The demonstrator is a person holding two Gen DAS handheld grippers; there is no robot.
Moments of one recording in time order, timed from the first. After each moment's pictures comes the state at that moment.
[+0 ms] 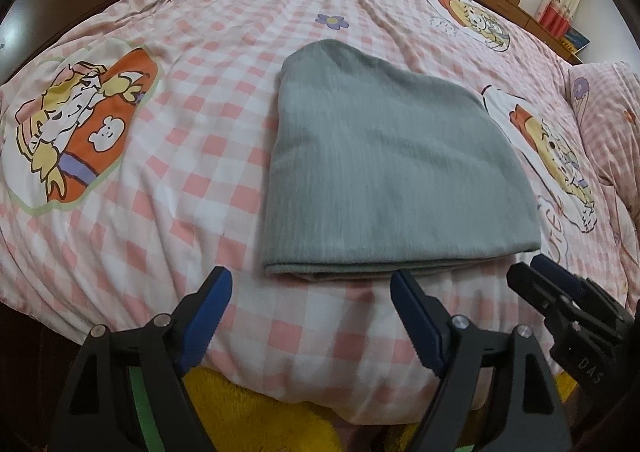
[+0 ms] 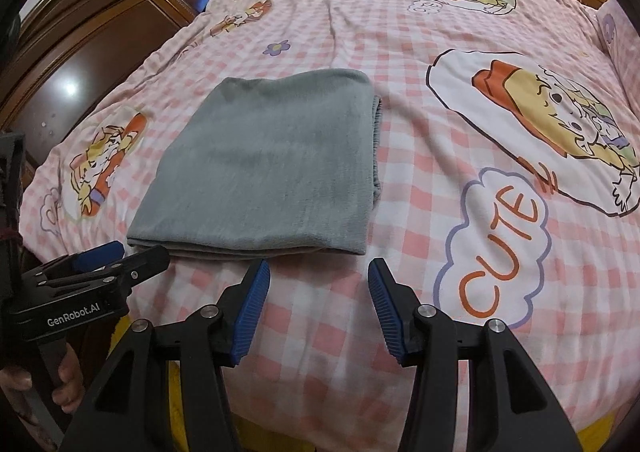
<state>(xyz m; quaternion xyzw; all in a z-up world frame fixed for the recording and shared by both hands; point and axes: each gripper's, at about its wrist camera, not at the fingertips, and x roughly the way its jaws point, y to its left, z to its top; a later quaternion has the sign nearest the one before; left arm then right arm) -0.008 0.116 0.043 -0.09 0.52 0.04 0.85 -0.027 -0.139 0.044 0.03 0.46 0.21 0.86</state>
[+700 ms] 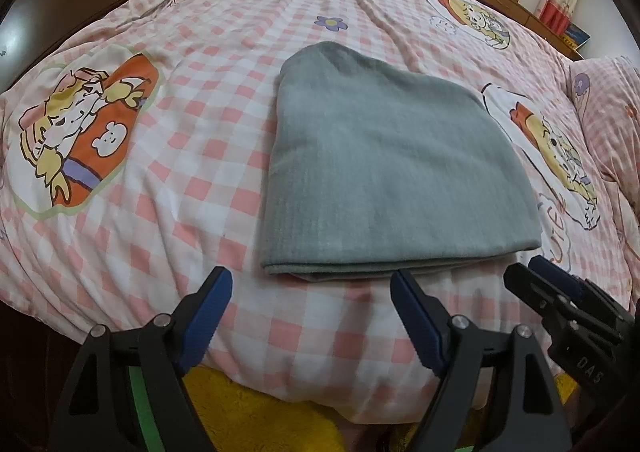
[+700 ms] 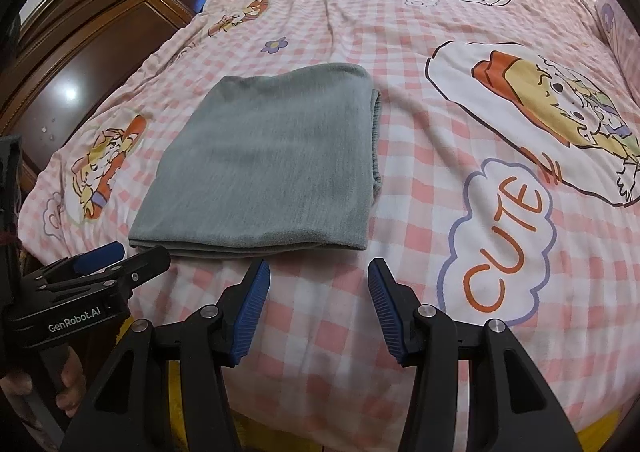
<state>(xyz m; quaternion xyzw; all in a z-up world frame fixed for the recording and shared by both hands) -0.009 0.113 0.046 -0.08 0.52 0.04 0.85 -0.027 -0.138 0.041 0.05 0.47 0.21 0.86</state>
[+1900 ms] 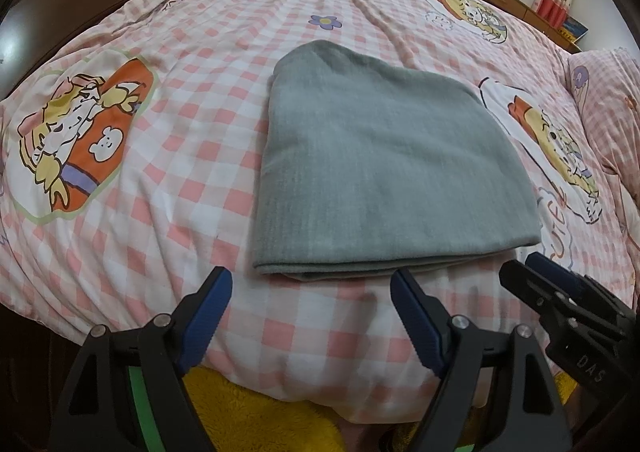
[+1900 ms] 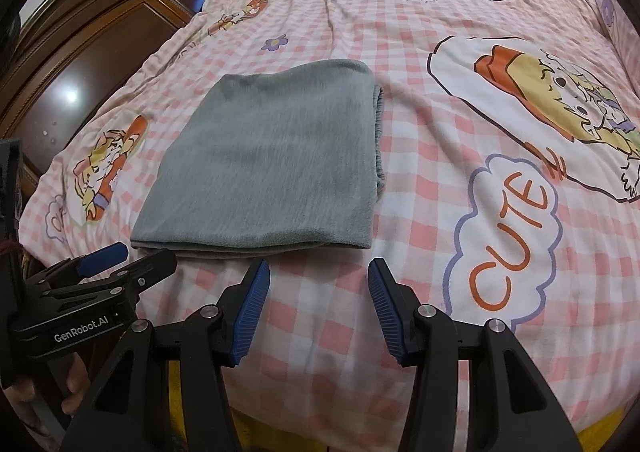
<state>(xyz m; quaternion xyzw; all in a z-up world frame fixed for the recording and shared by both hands) -0.007 0.107 0.045 -0.06 0.52 0.04 0.85 -0.028 -0.134 0.039 0.05 0.47 0.21 0.85</state>
